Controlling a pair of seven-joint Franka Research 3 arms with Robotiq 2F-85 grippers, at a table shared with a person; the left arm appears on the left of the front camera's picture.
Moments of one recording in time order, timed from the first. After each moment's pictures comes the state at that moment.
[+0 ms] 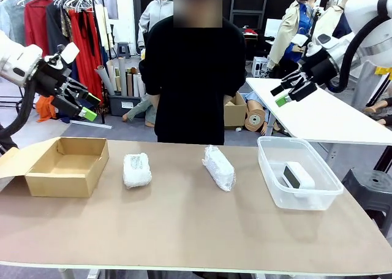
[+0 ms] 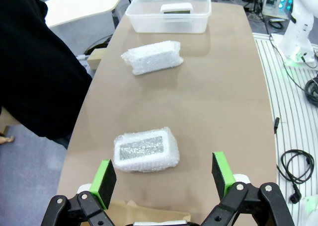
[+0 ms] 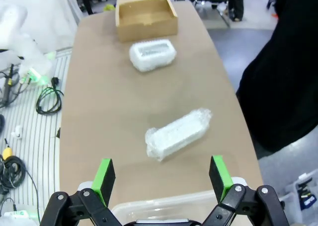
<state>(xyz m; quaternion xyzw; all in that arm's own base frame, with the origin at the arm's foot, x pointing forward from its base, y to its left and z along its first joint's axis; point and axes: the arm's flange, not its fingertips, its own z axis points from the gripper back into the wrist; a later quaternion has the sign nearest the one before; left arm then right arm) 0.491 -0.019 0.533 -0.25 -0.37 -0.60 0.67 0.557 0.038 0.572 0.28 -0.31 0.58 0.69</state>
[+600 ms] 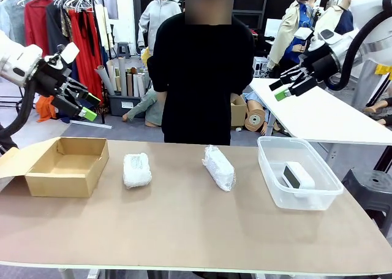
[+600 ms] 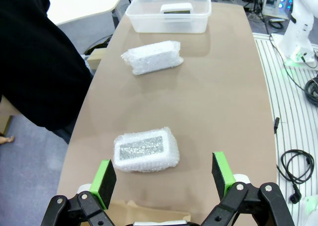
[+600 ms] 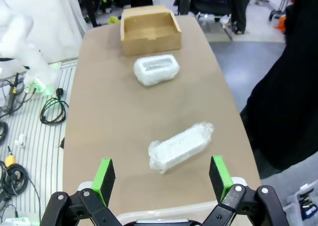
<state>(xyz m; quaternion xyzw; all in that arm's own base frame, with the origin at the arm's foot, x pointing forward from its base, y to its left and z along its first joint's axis) 0.491 -0.019 0.533 -0.25 -0.37 -0.60 0.67 0.557 0.040 0.578 0.30 -0.33 0.58 0.68</state>
